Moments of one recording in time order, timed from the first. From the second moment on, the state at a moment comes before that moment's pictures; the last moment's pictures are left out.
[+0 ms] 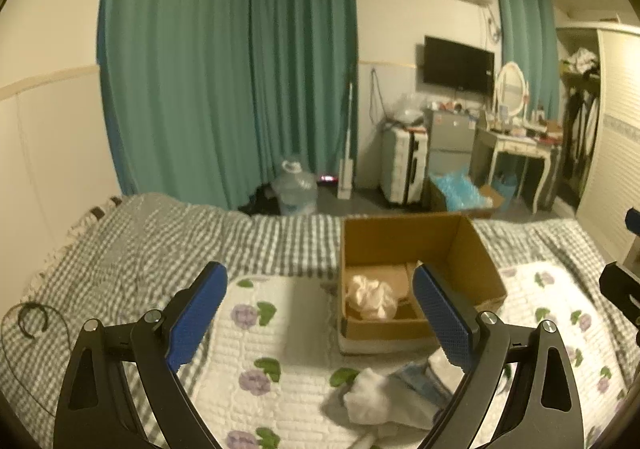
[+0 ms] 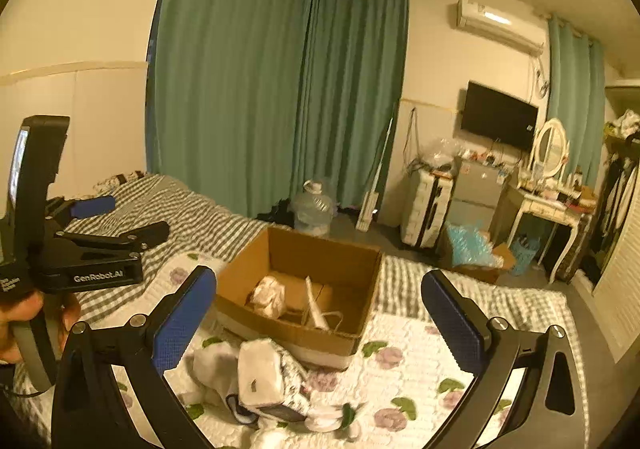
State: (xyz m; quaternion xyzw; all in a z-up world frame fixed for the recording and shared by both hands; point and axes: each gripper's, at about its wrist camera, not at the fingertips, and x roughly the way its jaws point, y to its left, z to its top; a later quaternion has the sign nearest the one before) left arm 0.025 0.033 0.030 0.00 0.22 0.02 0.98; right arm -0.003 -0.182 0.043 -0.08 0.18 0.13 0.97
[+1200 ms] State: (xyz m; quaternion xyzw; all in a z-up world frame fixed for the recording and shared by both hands) left arm 0.073 -0.011 -0.144 0.03 0.43 -0.08 0.90; right arm 0.074 -0.171 -0.128 -0.12 0.38 0.18 0.90
